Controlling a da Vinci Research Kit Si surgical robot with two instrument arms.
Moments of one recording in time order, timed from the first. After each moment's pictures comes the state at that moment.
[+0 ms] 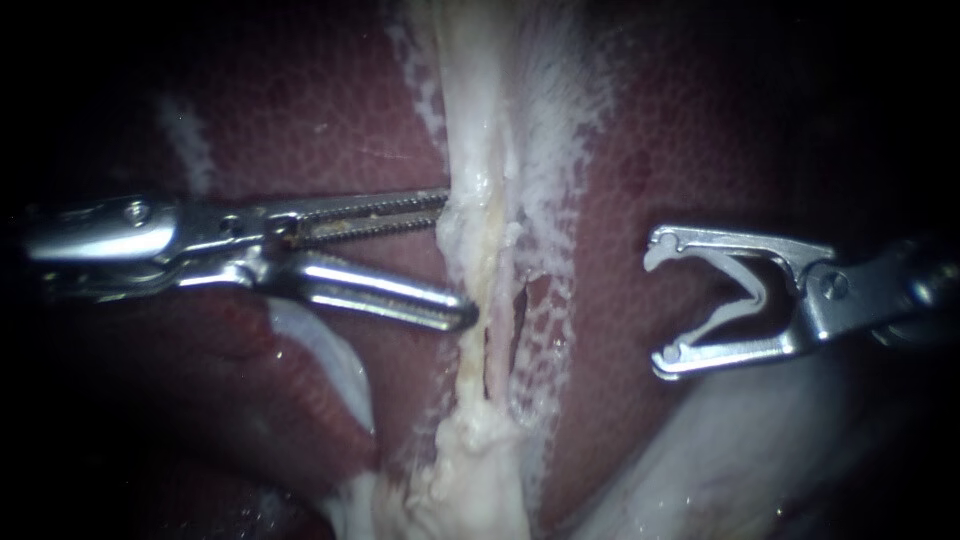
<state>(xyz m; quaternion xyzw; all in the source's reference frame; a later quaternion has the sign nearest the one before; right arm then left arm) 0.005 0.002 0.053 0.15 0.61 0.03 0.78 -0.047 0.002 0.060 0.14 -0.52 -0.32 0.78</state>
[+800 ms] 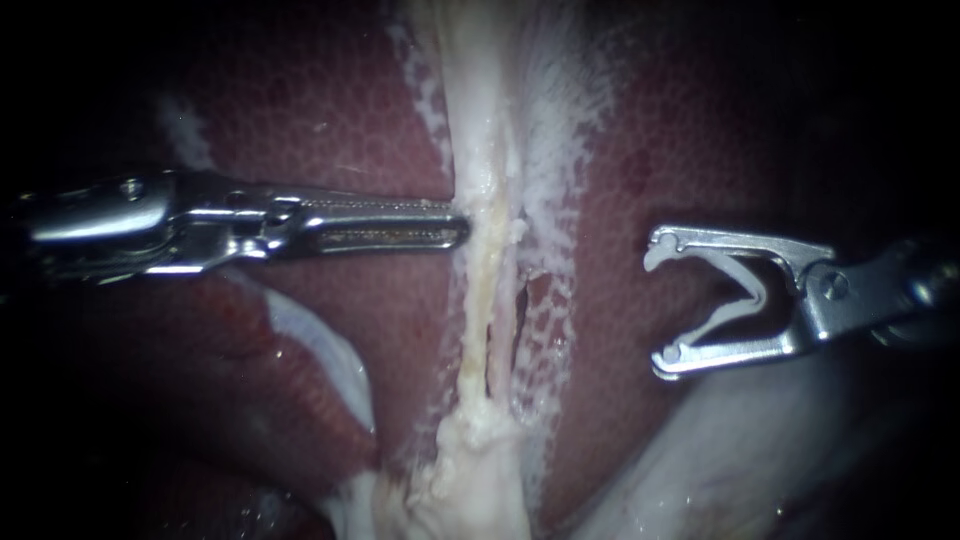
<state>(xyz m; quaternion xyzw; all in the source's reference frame) 0.005 0.002 0.053 0.15 0.61 0.03 0.78 -0.045 0.002 0.061 0.15 -0.50 -0.35 0.78</state>
